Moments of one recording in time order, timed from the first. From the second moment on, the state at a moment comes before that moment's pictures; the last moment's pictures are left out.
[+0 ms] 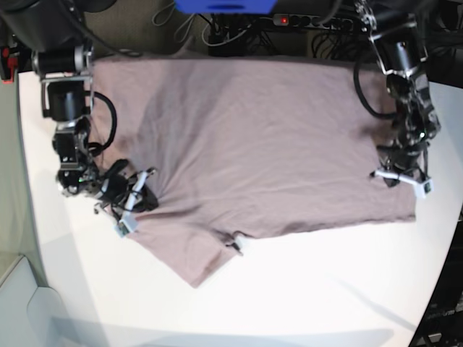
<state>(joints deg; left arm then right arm) -8.7 -13.7 -22.2 57.8 -21.6 -11.0 22.3 23.4 15.6 -1.4 44.5 3.2 41.7 -17.7</state>
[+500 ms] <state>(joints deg) -25.2 -12.5 -10.9 43.5 -20.5 -10.0 22.2 34.2 20.2 -1.7 33.9 -1.4 33.2 -16.0</state>
